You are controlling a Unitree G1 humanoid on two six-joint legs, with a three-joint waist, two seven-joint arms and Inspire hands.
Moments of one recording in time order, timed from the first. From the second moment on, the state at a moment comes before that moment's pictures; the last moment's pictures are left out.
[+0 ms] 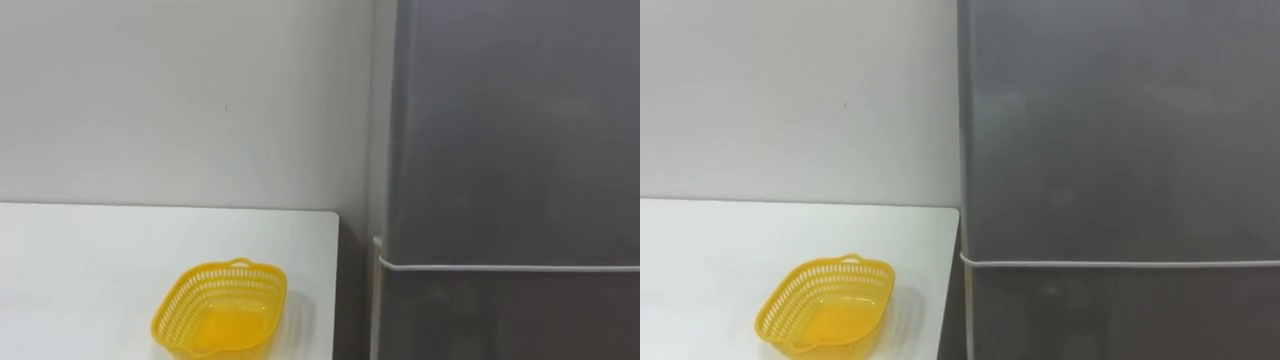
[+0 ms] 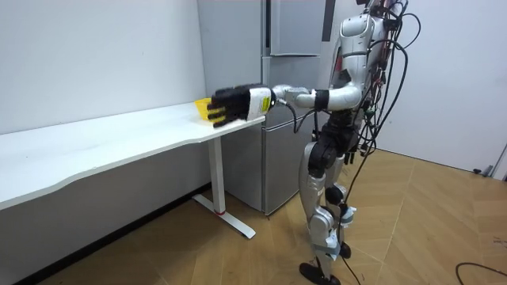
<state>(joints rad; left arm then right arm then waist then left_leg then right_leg) 0.26 0.16 0.46 -0.16 -0.35 -0.18 0.93 0.22 -0.22 -0.05 1.24 -0.31 0.07 0.00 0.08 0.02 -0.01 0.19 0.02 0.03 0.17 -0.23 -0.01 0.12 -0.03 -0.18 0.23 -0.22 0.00</state>
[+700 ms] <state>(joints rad) 0.14 0.23 0.27 -0.49 -0.36 -0.18 0.41 0.18 -0.21 -0.02 1.29 -0.33 0.09 0.15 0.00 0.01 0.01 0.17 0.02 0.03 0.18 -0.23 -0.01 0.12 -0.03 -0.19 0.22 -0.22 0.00</state>
